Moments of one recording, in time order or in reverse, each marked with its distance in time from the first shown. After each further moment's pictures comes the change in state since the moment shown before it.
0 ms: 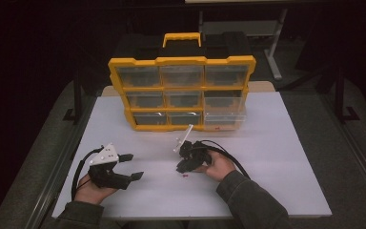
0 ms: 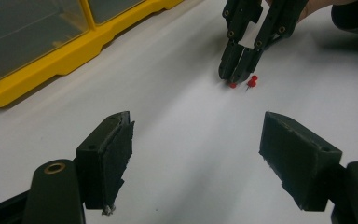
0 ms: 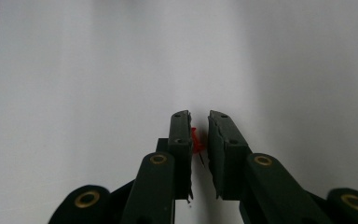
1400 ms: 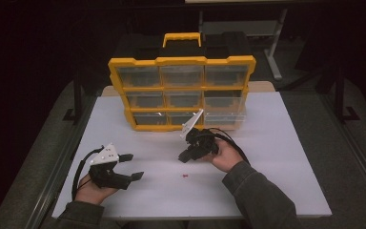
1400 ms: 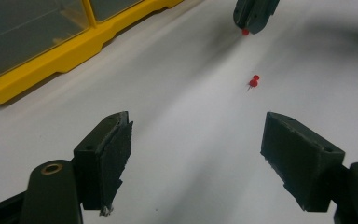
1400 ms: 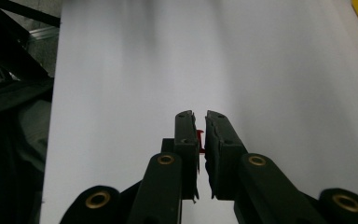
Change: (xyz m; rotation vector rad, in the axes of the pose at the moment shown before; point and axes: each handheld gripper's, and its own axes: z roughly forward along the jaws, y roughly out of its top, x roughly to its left) left arm 0.000 -0.001 0.001 -0.001 0.001 -0.016; right arm -0.005 0.009 -0.053 -0.092 0.034 0.017
